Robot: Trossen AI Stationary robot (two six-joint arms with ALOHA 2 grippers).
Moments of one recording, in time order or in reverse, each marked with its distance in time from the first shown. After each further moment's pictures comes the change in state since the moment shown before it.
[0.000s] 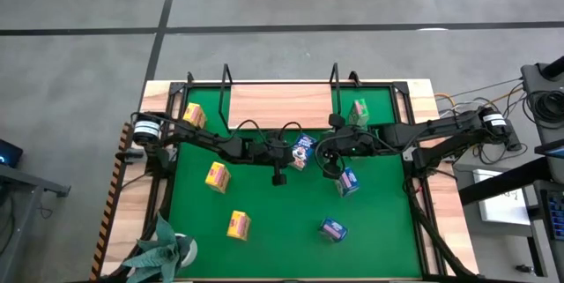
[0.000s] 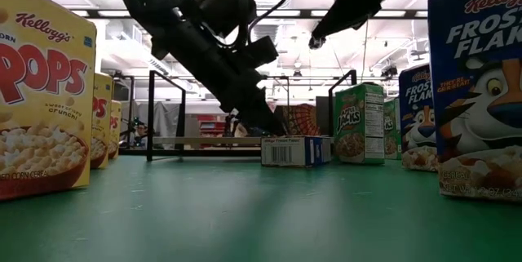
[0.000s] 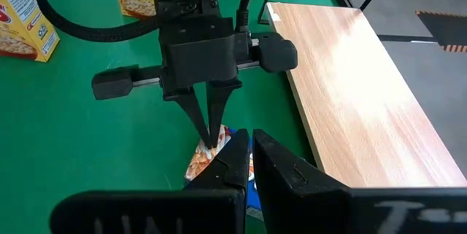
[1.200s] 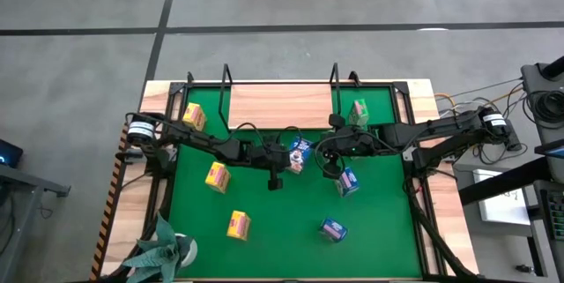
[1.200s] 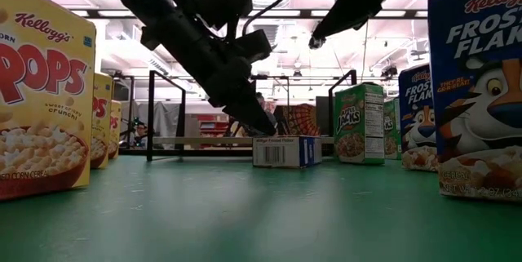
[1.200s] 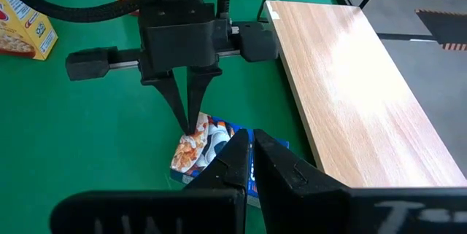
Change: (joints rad) left arm -0.032 -0.049 -0.004 -0.103 0.028 -0.074; right arm 0.000 0.000 0.000 -0.006 0.003 0.002
